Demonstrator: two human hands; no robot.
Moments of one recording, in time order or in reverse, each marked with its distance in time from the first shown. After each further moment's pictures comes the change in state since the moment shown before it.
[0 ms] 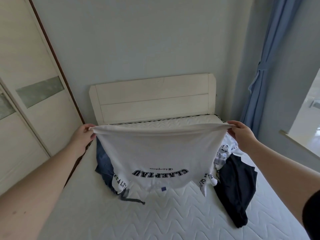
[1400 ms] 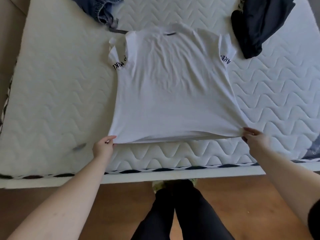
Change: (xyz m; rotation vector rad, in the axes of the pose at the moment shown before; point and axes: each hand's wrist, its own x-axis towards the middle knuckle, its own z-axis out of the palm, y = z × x) left_hand -0.480 -0.592 -0.106 0.372 0.013 -0.686; right_hand -0.397 0.532 -0.234 -0.461 0.318 0.617
